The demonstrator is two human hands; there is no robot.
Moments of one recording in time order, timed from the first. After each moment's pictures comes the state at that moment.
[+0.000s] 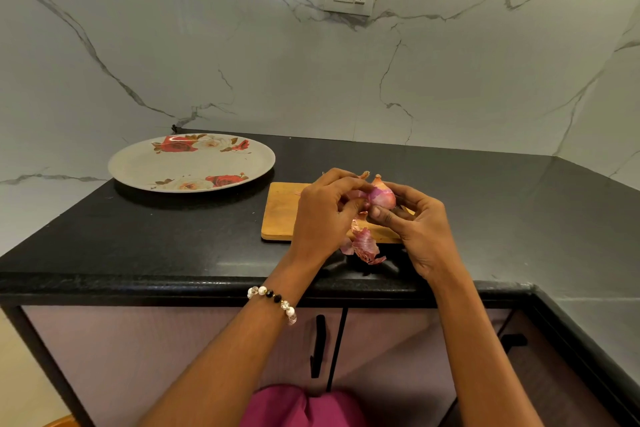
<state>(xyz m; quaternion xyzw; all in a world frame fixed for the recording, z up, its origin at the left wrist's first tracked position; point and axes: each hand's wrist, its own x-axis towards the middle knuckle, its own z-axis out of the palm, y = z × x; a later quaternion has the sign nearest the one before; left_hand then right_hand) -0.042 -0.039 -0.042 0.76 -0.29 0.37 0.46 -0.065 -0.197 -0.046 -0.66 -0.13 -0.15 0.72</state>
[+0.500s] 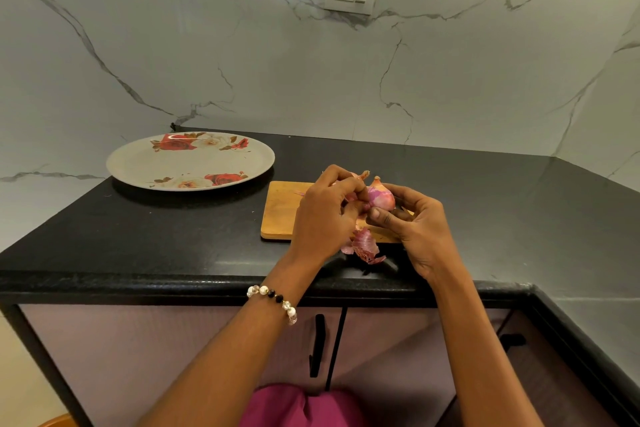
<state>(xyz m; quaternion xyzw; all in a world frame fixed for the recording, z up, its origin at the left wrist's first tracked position) -0.040 -0.041 -0.045 0.78 -0.28 0.37 0.42 -0.065 -0.197 -0.048 -0.66 -0.13 -0.13 0.73</state>
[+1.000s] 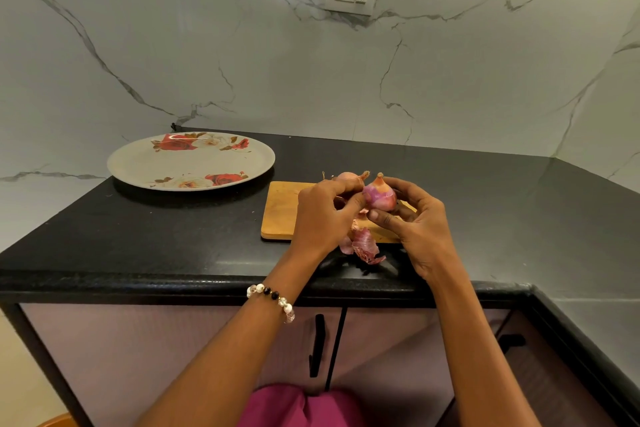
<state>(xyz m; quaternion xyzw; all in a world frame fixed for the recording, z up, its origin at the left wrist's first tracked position) -0.045 -0.041 -0.040 0.76 -0.23 0.30 0.52 -0.065 -0.198 -0.047 -0.68 -0.15 -0.17 0.70</state>
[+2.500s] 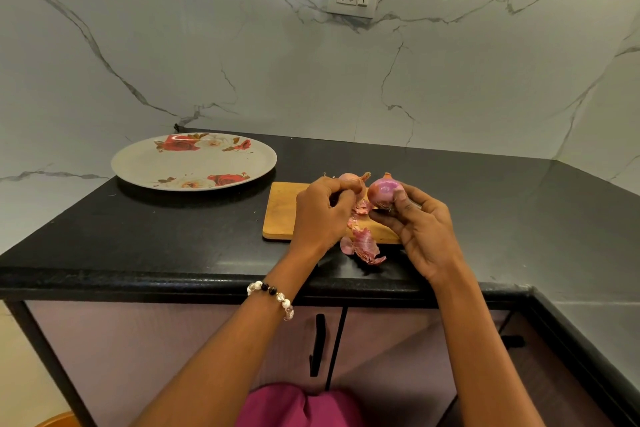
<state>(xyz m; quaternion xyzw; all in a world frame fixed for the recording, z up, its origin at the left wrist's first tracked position) -0.045 -0.040 -0.038 0.76 -0.18 0.26 0.58 -0.068 -0.198 -0.040 -0.55 -0.10 -0.11 0.82</state>
